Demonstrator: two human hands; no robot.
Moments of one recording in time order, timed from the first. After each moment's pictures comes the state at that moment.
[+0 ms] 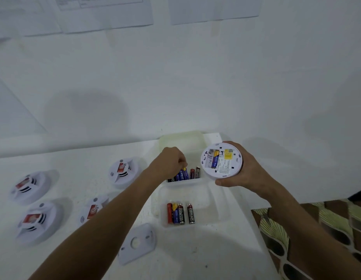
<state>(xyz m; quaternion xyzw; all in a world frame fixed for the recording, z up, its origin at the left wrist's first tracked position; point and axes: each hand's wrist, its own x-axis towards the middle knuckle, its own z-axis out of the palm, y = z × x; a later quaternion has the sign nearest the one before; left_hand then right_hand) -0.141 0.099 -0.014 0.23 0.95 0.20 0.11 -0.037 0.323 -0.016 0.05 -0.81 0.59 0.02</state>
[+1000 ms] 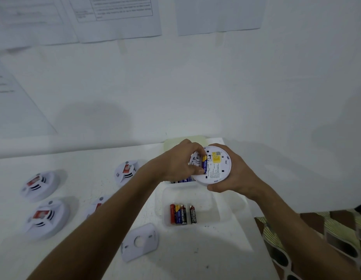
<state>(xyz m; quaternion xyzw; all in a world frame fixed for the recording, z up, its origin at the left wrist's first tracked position) -0.092 0.099 0.059 0.31 0.89 0.29 0.15 -0.045 0.294 -0.011 0.12 -0.80 0.59 0.02</state>
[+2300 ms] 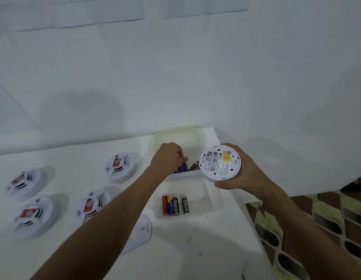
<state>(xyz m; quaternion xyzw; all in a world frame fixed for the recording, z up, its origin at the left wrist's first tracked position) -0.134 0.115 -0.029 0.15 0.96 0.24 0.07 -0.012 0.327 -0.029 0.04 -0.81 0.58 0.03</state>
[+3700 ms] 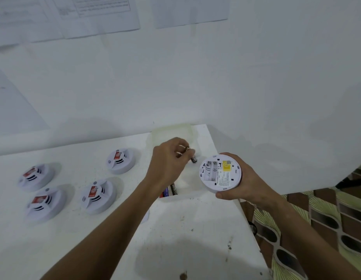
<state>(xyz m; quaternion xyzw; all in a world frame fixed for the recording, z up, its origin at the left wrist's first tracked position) -0.009 0.113 0.028 0.16 0.86 0.49 -0.03 0.068 0.330 -0.032 0.05 -0.78 0.62 0.01</state>
